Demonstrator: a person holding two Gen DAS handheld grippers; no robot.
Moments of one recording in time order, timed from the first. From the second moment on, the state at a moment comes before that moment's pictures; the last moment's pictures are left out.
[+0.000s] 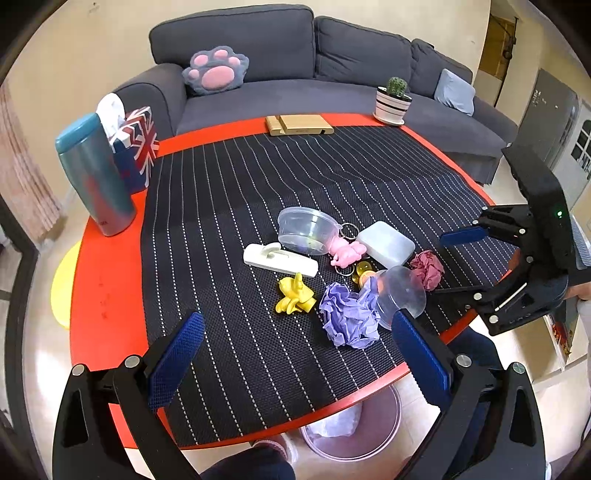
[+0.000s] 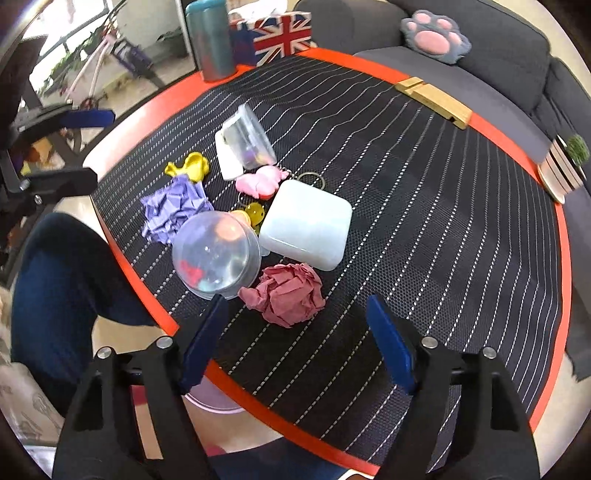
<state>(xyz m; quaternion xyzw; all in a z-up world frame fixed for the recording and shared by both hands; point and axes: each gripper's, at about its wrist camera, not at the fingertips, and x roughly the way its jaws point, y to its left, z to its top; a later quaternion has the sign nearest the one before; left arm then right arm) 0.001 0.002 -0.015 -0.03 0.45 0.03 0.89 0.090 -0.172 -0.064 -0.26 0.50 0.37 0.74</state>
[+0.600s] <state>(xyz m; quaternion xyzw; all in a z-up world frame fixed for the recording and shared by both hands) 0.003 0.003 -0.023 -0.05 0.46 0.02 0.89 0.093 -0.171 -0.061 -0.25 0.49 0.38 0.74</state>
